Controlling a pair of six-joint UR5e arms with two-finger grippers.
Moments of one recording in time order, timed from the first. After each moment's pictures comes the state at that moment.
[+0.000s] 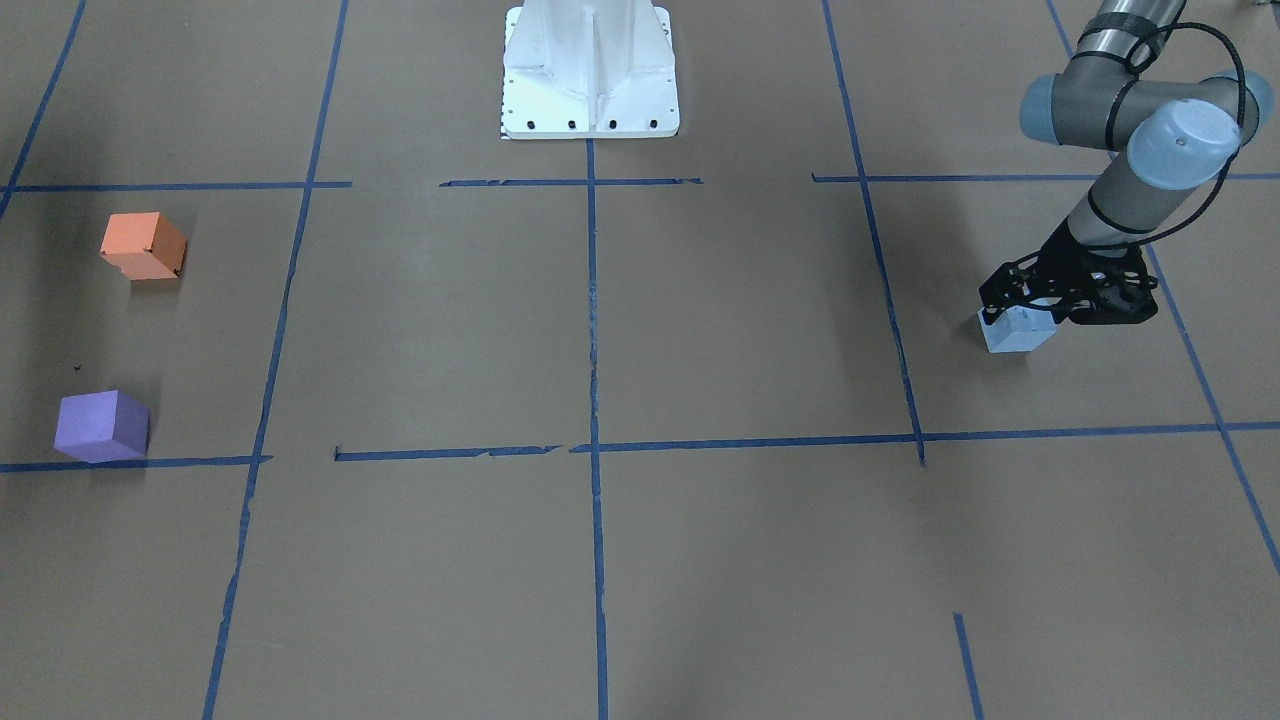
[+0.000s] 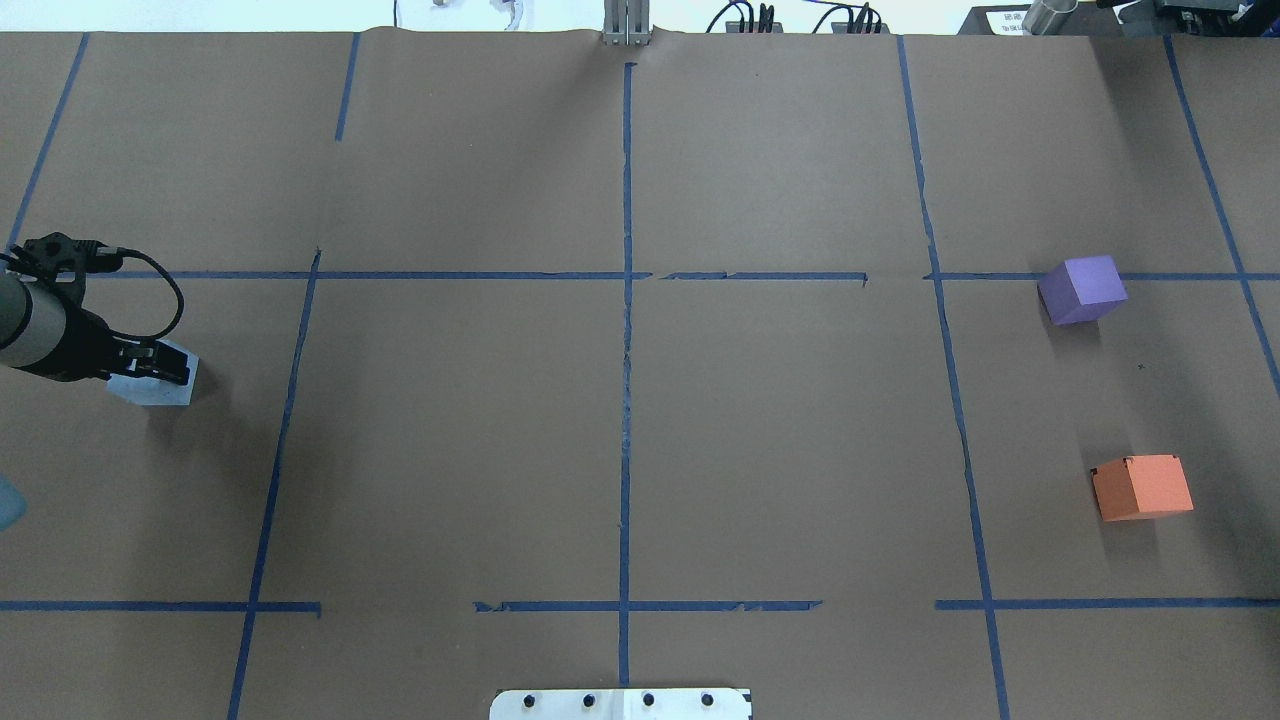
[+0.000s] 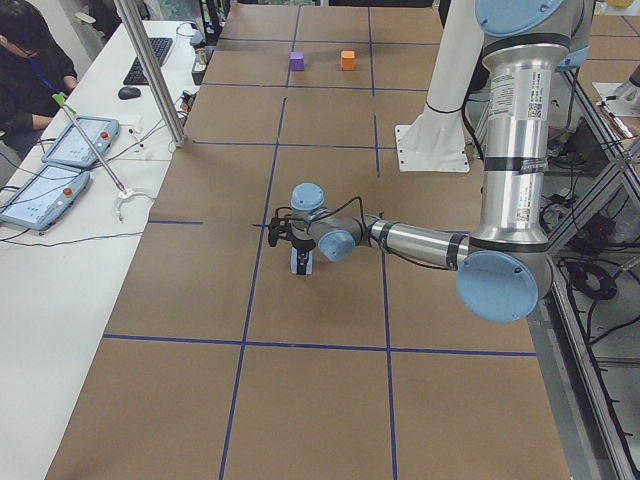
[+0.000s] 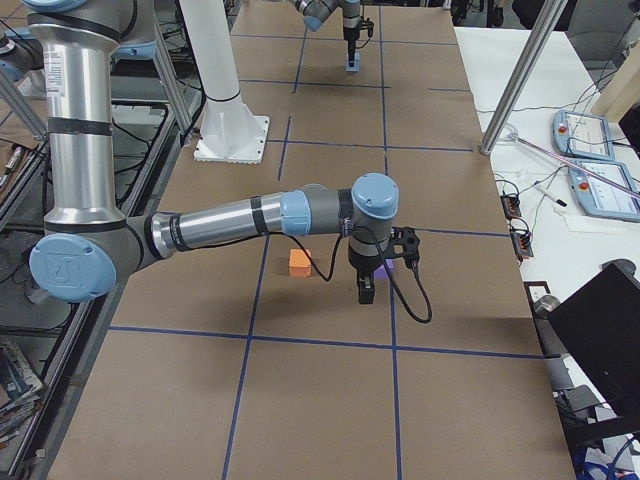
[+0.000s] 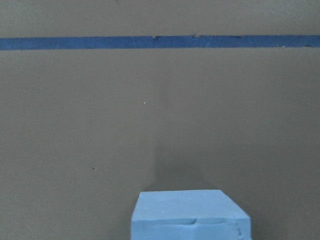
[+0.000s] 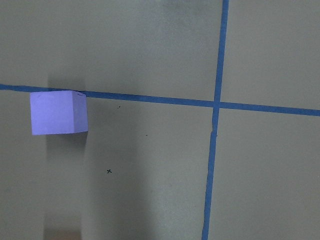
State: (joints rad) left arm -0.87 -1.56 -1.65 -2.16 -2.07 -0.90; right arm 1.50 -1.59 1.84 -1.72 2.33 0.03
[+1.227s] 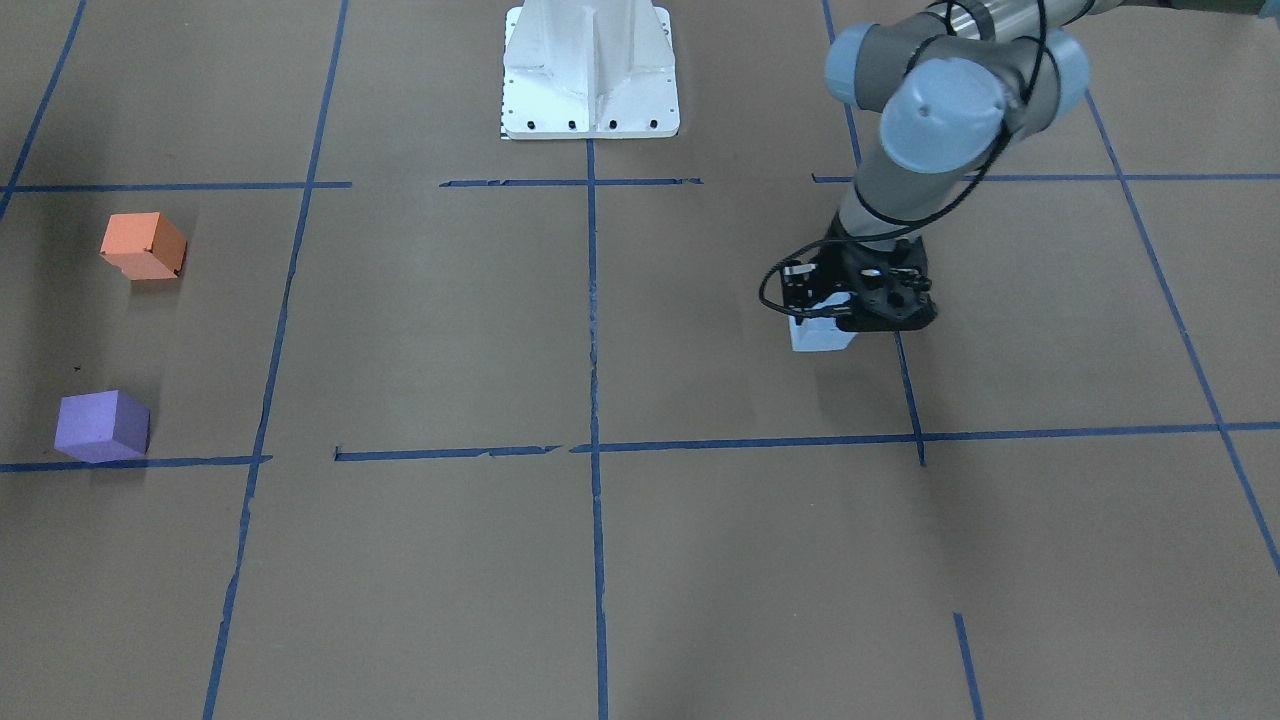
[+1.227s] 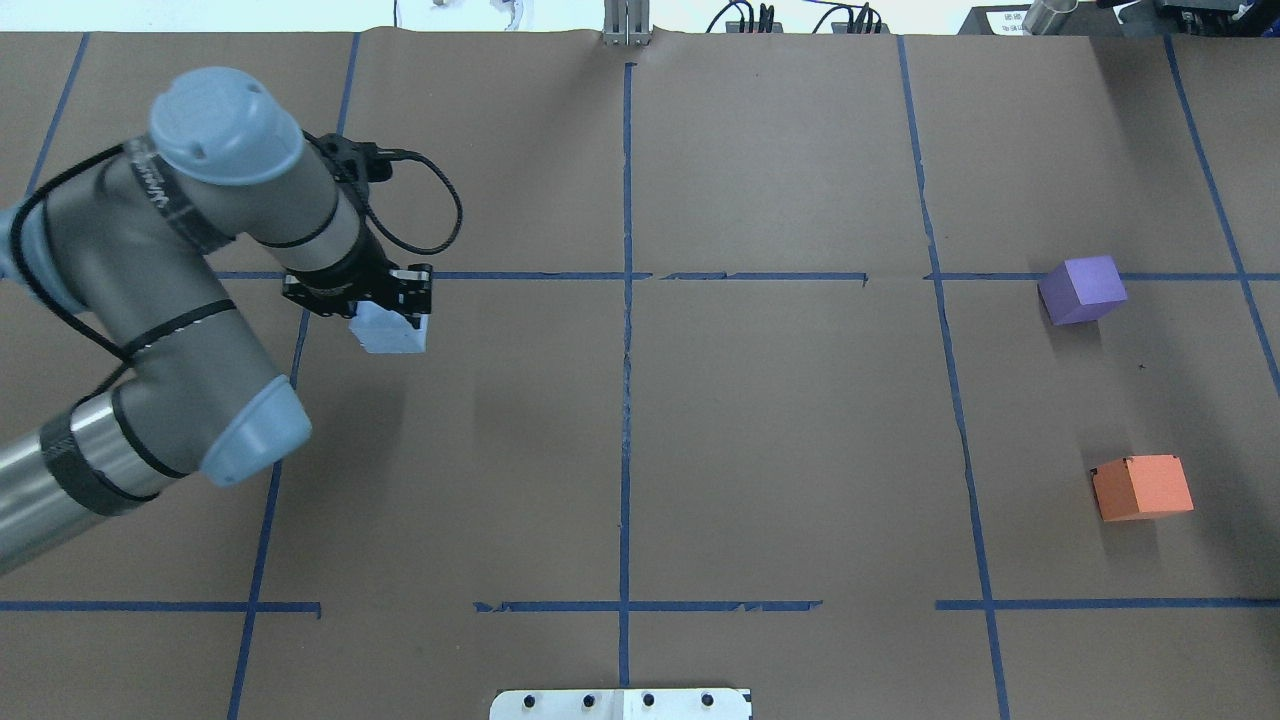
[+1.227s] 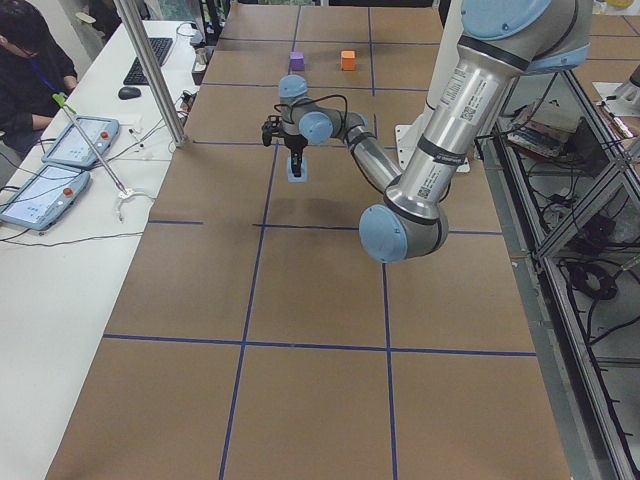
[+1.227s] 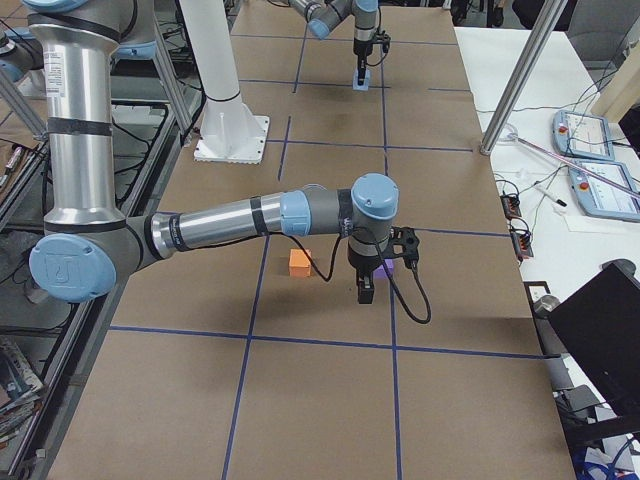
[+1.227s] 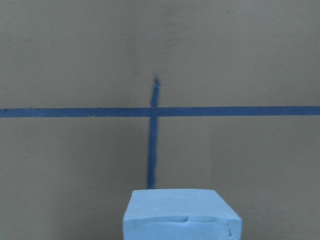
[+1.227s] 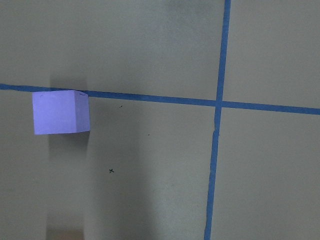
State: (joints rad) left arm -0.72 -2.12 -1.75 -1.54 -2.05 -1.07; right arm 1.50 -1.59 1.84 -1.72 2.34 0.04
